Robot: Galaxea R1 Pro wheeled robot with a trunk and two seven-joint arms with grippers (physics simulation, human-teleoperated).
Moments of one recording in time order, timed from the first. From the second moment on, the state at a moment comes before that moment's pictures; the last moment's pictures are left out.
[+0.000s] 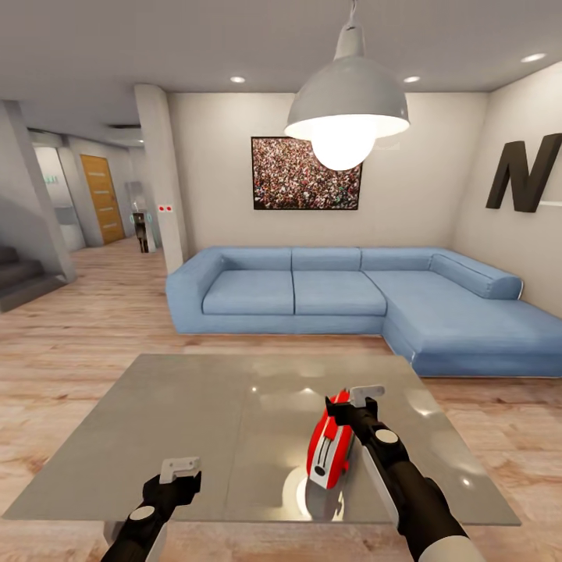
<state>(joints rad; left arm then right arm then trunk) -0.27 -0.01 0.02 -0.86 0.01 0.19 0.09 -0.46 0.05 0.11 -1.00 0.00 0.24 -0.02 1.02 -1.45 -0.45</state>
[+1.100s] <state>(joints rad) -0.27 -0.01 0.02 -0.86 0.01 0.19 0.09 -0.46 0.05 0.11 -1.00 0.00 0.24 -0.02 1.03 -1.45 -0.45</state>
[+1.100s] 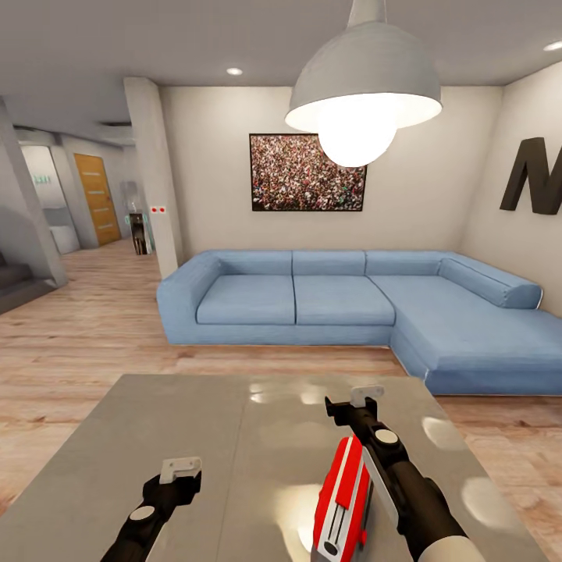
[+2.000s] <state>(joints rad) -0.27 -0.01 0.00 -0.86 0.01 0.19 0.09 -0.46 0.05 0.11 -1.00 0.01 0.24 -0.02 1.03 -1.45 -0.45</state>
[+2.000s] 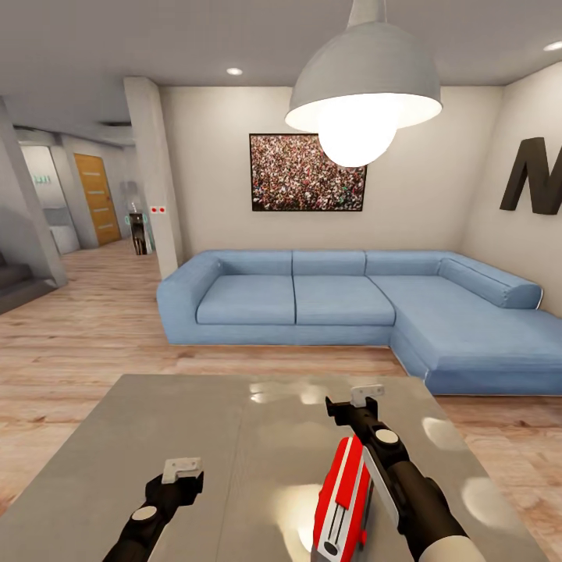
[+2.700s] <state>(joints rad) -0.27 -0.01 0.00 -0.87 0.01 0.19 0.09 -0.46 0.05 0.11 -1.01 0.01 0.24 -0.02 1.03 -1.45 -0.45</state>
